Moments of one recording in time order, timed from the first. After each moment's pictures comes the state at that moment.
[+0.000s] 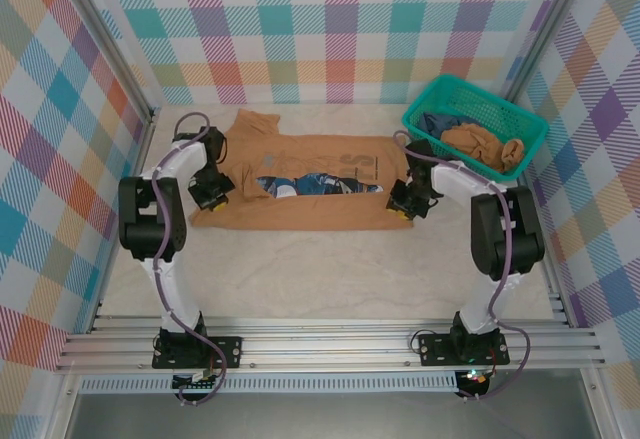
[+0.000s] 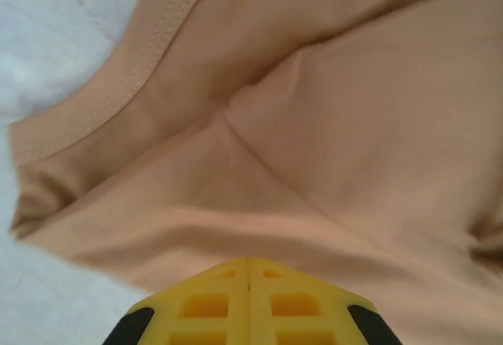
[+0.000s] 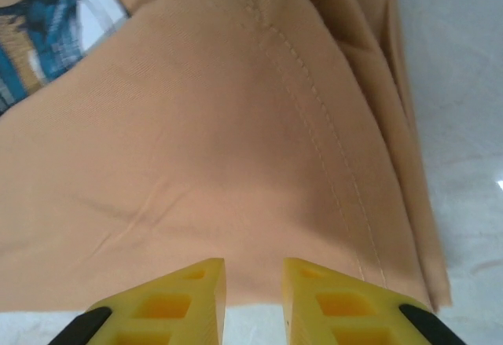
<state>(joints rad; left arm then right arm) -0.03 2.02 1.52 -1.09 -0.06 -0.67 0.24 1.84 1.21 -0.74 -0.24 0.66</state>
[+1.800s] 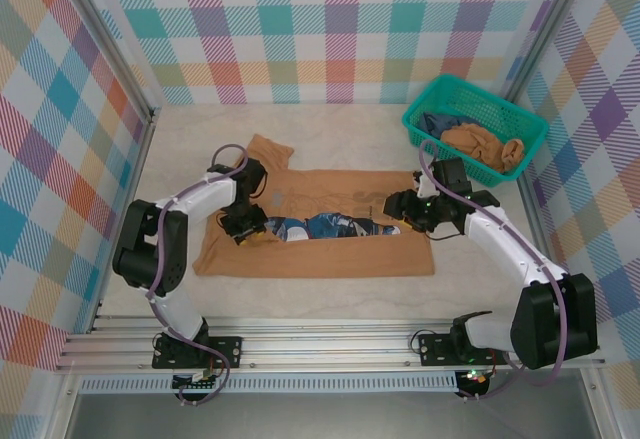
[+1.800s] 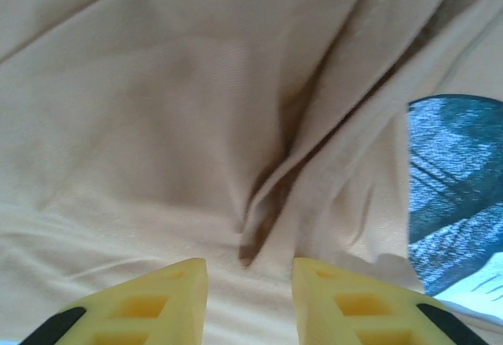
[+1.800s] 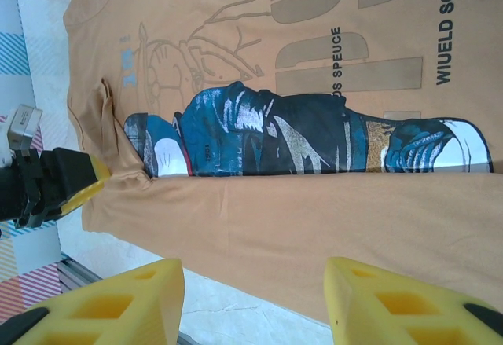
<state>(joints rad) -0.34 1.75 1.16 -0.97 0.02 -0.84 0.24 1.27 0.87 -0.59 -0.53 0.59</state>
